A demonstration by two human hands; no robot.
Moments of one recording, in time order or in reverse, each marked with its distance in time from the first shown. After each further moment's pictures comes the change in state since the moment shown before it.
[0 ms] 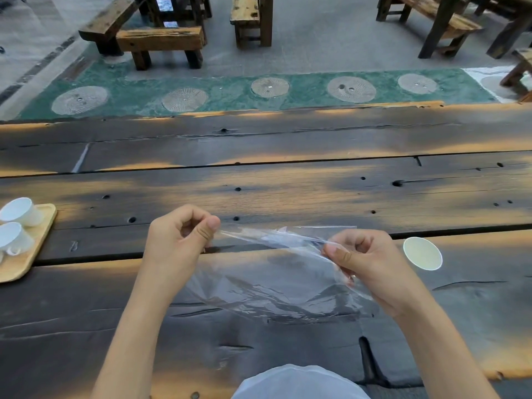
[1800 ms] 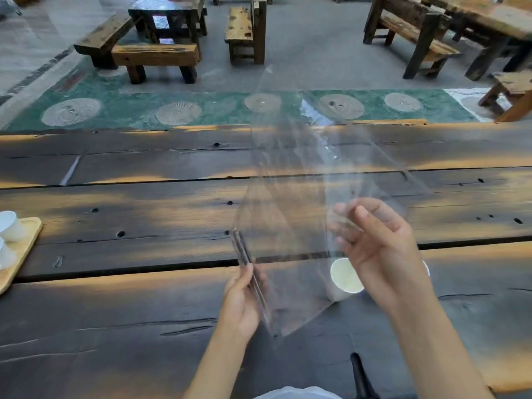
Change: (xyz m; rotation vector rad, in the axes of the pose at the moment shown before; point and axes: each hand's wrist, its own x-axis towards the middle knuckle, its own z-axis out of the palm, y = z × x) left_hand -0.022 -0.106 0.138 -1.316 0.021 -0.835; right_hand 0.009 -0.039 -0.002 0.592 0.190 -0.172
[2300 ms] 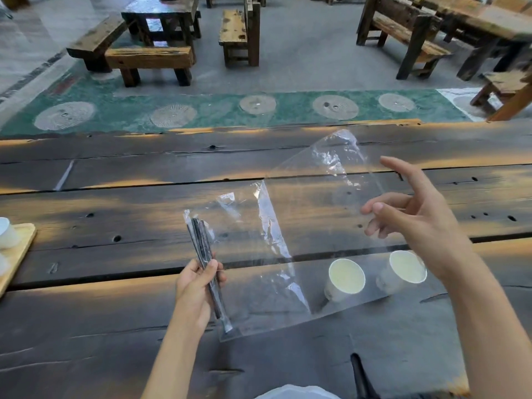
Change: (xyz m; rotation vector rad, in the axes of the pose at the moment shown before) left_hand -0.005 0.071 -0.018 0.404 0.009 0.371; right_hand 0.025 -0.050 -0.042 -0.777 -0.051 -0.157
